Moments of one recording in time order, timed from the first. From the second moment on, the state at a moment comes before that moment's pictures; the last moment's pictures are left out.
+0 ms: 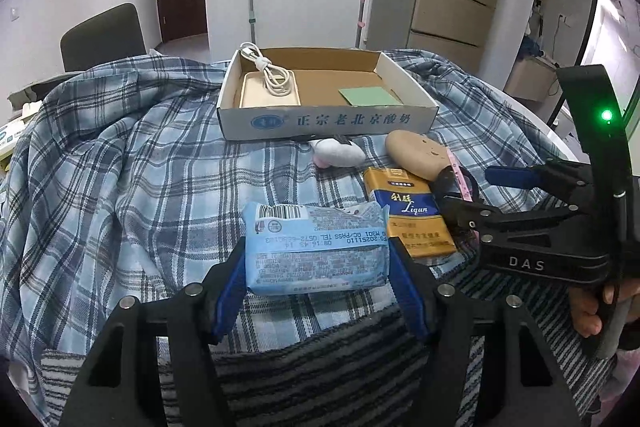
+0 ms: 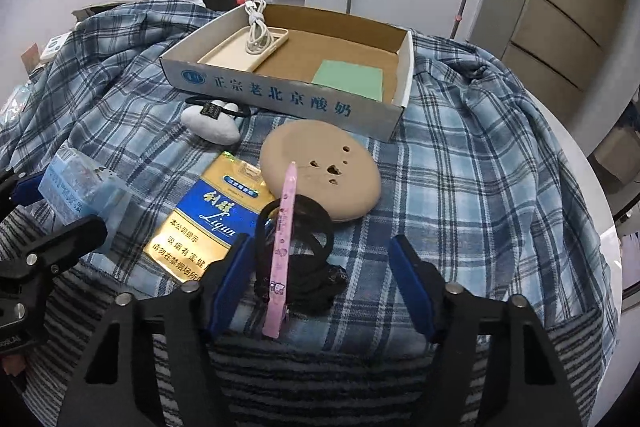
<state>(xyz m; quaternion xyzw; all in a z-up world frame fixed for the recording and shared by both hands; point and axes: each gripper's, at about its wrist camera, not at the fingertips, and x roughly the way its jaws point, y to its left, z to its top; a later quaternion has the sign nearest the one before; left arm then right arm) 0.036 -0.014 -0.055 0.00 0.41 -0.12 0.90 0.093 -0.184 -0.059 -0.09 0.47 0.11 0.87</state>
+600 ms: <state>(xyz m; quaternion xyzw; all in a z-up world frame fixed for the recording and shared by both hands) 0.027 -0.010 -0.040 0.00 0.37 -0.11 0.92 0.074 -0.191 -0.050 -0.07 0.42 0.14 0.89</state>
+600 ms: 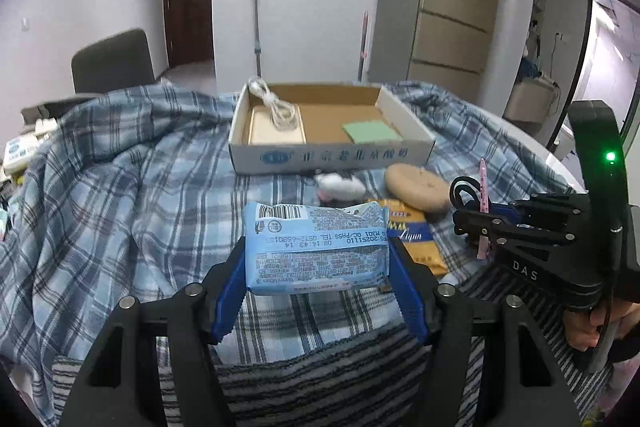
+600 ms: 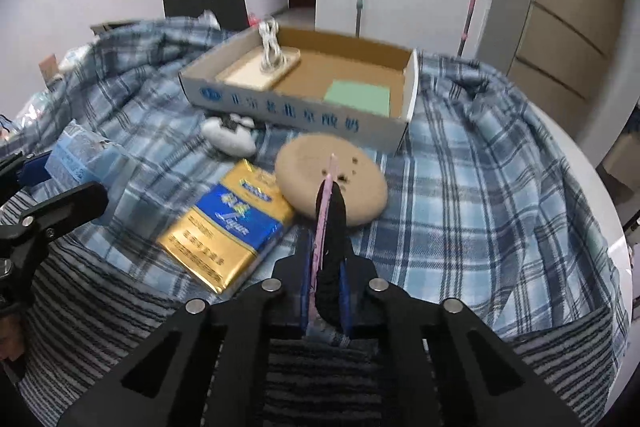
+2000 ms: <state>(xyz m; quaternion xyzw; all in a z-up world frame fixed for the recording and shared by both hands) -0.002 -0.014 0.148 0.01 0.13 -0.07 0.99 0.052 -0.210 0.157 0.00 0.13 0.12 0.99</state>
